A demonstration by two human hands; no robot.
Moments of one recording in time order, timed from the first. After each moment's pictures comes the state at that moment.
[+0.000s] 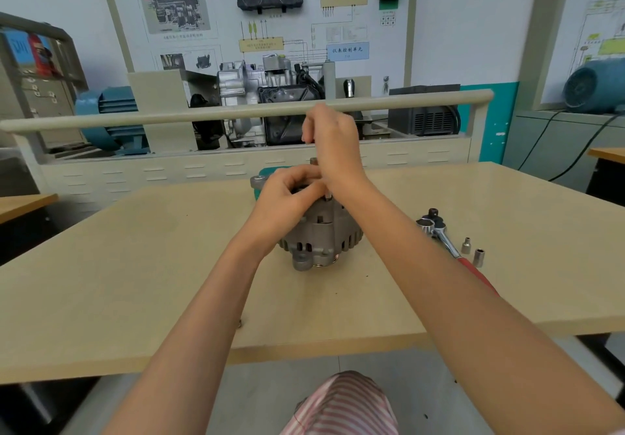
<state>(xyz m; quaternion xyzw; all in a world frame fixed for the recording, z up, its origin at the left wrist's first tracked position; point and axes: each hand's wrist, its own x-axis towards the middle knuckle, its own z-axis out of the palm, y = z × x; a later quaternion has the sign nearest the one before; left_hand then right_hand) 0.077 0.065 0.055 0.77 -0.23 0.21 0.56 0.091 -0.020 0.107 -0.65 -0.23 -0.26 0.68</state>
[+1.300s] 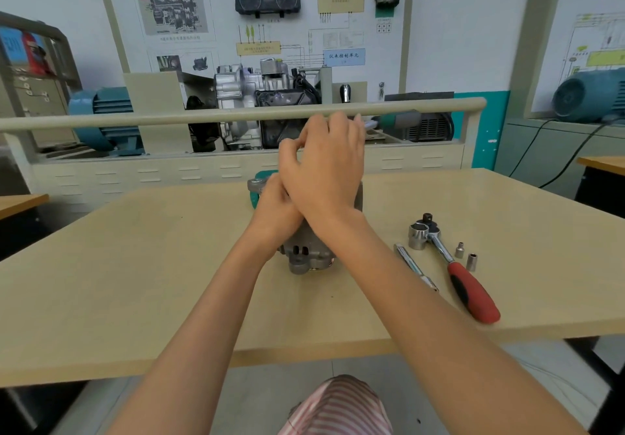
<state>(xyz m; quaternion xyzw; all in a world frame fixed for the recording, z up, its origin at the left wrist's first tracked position) 0.079 0.063 0.052 0.77 -0.19 0.25 0.55 0.081 -0.008 0.087 -0.80 -0.11 -0.52 0.29</state>
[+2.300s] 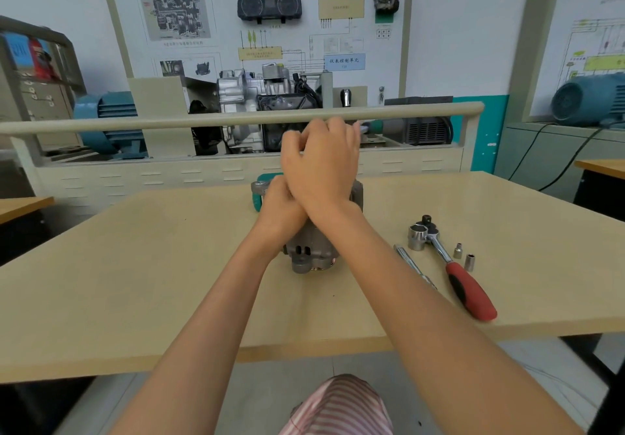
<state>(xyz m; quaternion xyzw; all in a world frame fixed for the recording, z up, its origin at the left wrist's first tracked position) 0.077 0.061 0.054 0.77 -0.18 0.26 0.55 0.085 -0.004 0.095 -0.78 -0.12 -0.49 0.36</state>
